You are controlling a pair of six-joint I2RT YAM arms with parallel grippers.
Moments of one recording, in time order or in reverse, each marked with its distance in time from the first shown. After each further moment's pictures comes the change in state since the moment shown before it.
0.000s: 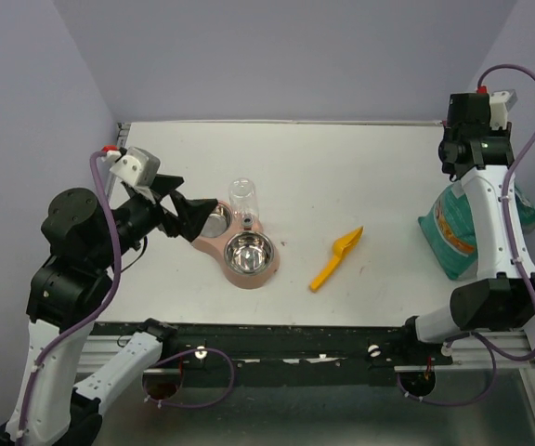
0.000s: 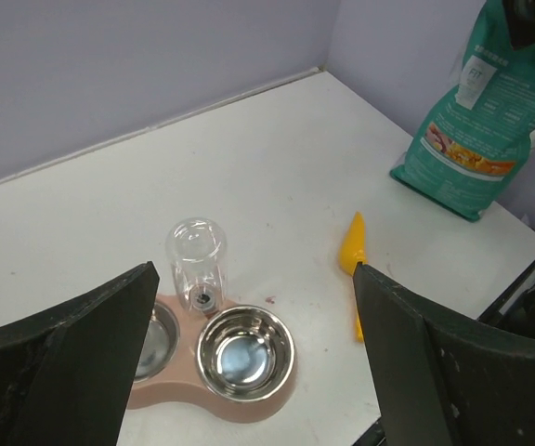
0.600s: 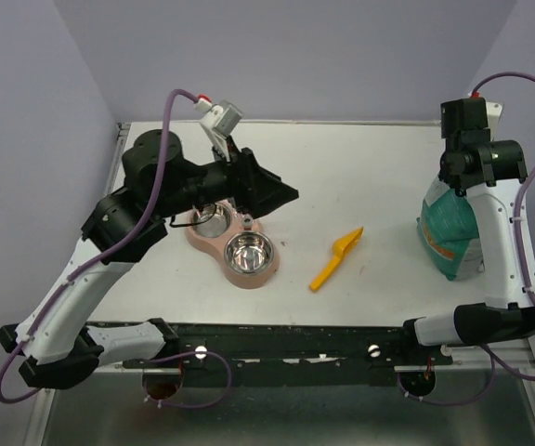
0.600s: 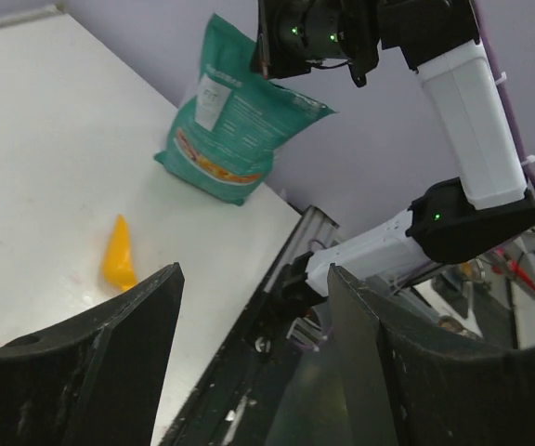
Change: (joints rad) left arm -0.358 0.378 0.306 0.072 0.056 -0.369; right arm 0.158 -0.082 0.101 -0.322 -0.338 0.337
